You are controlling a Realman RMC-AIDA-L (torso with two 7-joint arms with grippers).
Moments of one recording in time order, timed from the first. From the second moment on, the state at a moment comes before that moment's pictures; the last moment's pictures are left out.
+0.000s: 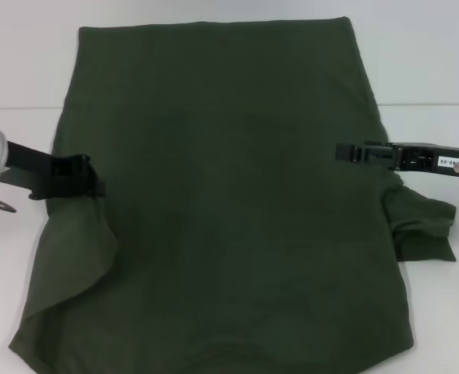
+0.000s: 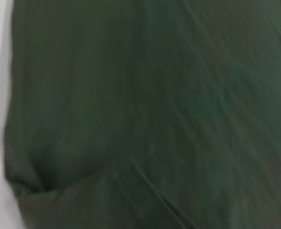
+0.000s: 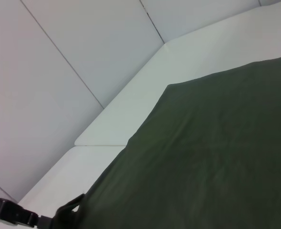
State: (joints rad) left arm -0.79 -2.01 0.55 0.84 2.67 1.44 -2.68; right arm 0.61 2.05 -0.75 -0.71 -1.96 -1.29 1.97
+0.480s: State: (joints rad) left arm -0.73 -2.02 0.54 0.81 2.49 1.43 -2.45; right arm 0.61 2.03 -0.75 -0.71 -1.96 -1.29 2.01
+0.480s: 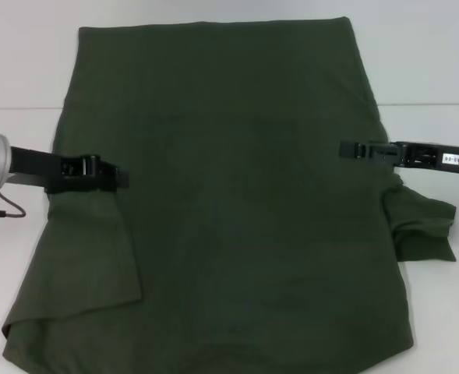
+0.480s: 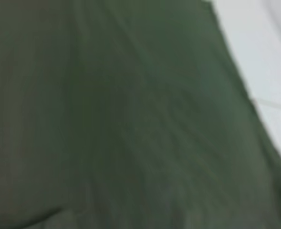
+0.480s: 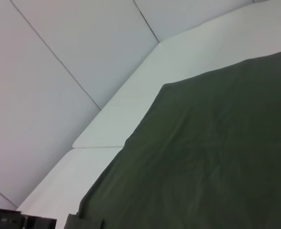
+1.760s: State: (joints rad) left arm -0.43 -2.11 0.53 0.79 1.96 1.52 -1.72; right arm 0.61 1.90 -0.67 -0.84 -2.47 -1.47 2.45
